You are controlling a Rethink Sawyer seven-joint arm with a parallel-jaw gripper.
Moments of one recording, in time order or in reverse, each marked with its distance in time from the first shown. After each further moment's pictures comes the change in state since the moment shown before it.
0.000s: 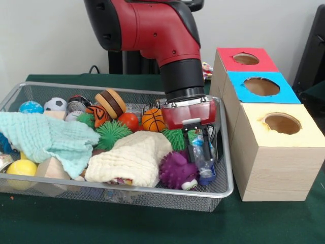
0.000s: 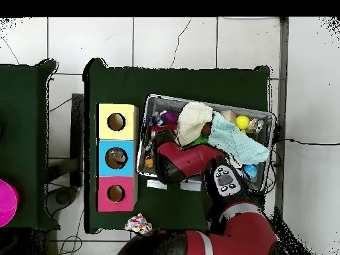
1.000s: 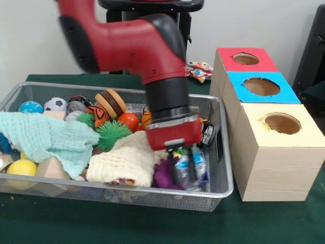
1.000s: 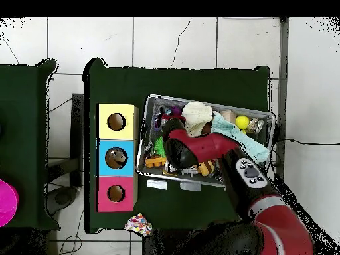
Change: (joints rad) arm -0.230 0.072 0.242 -0.073 -0.002 0.182 0.000
